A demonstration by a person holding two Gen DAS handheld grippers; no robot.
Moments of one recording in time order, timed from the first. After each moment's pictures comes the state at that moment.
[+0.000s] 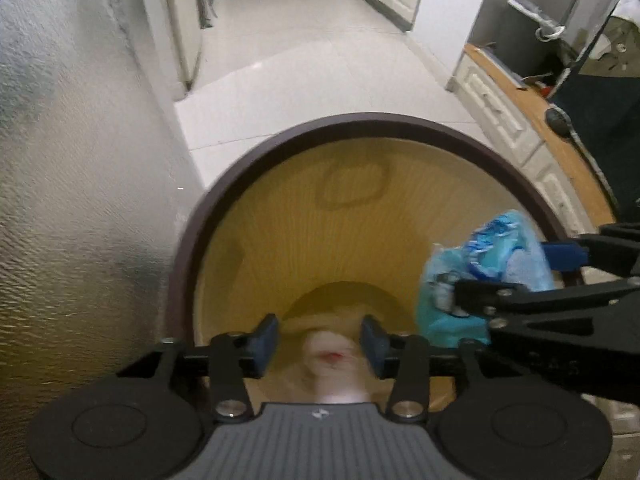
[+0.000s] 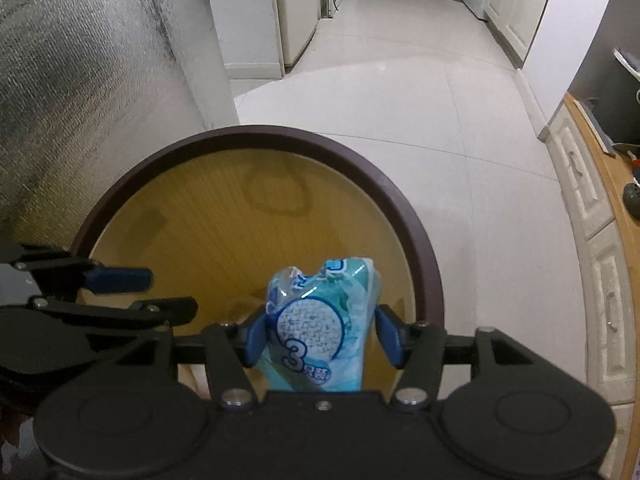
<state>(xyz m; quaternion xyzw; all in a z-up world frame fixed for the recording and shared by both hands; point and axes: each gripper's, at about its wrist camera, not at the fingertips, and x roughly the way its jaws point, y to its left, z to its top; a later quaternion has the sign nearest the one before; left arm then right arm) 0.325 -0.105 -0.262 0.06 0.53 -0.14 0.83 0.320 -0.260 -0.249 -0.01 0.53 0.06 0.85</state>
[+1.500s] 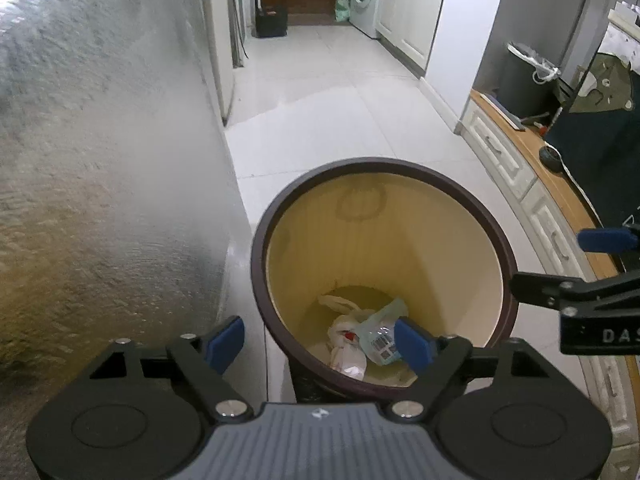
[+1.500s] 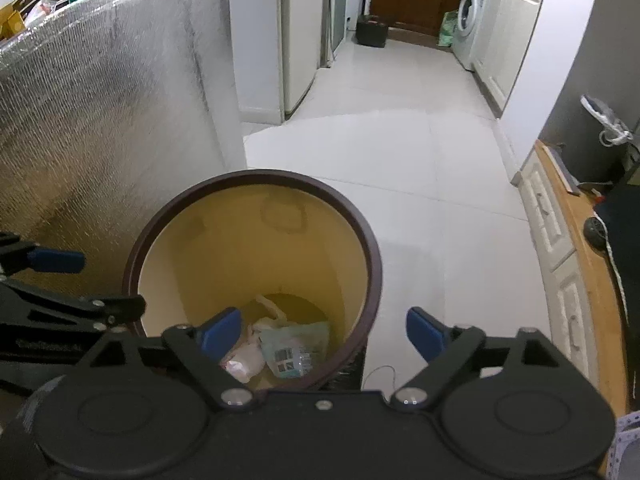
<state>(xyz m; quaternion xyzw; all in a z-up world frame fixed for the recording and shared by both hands) 0.239 -0.084 -0.179 0.04 0.48 -0.11 0.87 0.226 -0.279 -0.167 -0.03 0.46 0.06 0.89</state>
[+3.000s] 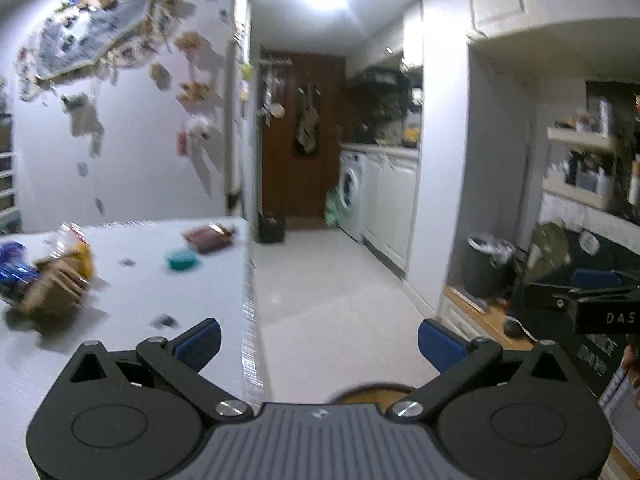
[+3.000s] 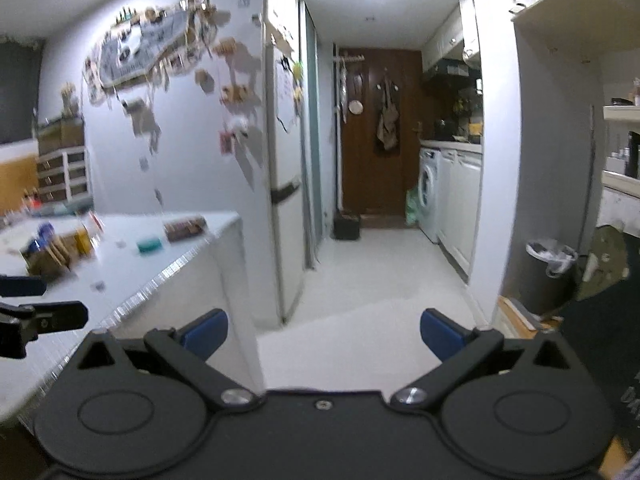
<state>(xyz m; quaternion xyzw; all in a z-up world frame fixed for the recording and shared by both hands) 0.112 0.001 0.026 0.02 0.17 -0.13 0.98 0.105 -0.267 0.015 0.03 0.16 0.03 0.99</state>
